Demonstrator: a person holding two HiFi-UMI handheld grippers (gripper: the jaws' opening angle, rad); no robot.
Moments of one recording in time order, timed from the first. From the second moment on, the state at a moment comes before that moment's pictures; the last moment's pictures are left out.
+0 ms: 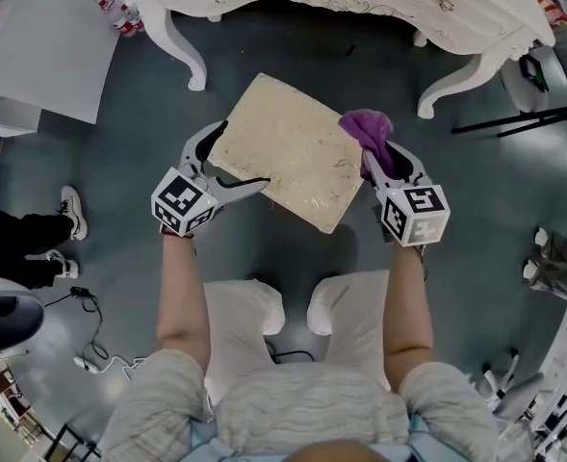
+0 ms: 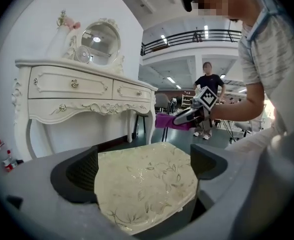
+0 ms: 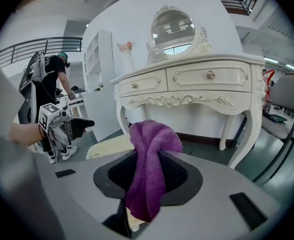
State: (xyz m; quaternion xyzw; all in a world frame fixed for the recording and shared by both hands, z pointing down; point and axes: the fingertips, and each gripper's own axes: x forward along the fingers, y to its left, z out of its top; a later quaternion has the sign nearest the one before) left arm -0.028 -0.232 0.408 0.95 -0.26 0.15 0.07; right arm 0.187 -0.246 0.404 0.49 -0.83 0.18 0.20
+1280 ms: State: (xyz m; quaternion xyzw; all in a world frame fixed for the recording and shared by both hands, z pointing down) left arm -0.065 -0.217 0.527 0.94 -0.26 0.19 0.07; right arm 0.203 -0.249 0.466 0.56 -0.78 0.13 0.25
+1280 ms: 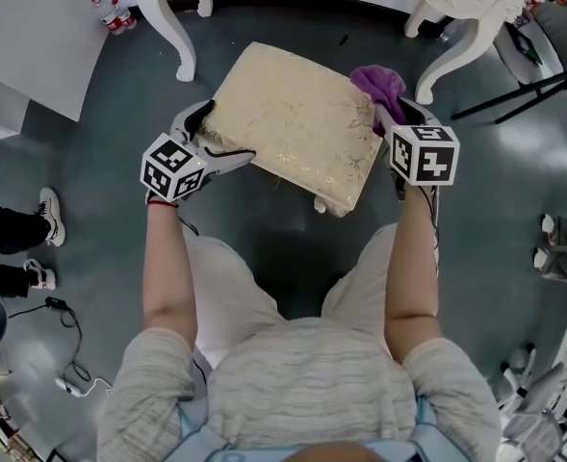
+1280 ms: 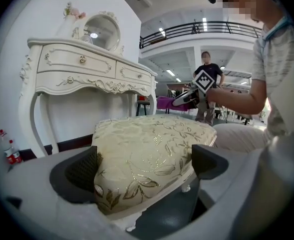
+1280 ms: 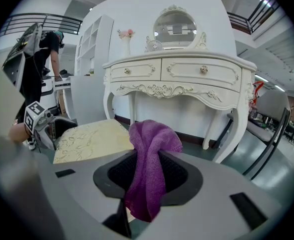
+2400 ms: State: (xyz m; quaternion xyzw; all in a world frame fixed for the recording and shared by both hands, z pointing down) left arm -0.007 -0.181 0.529 0.93 -0.33 0.17 0.06; right arm 0.271 -0.254 0.499 0.63 -0.69 0.16 0.32
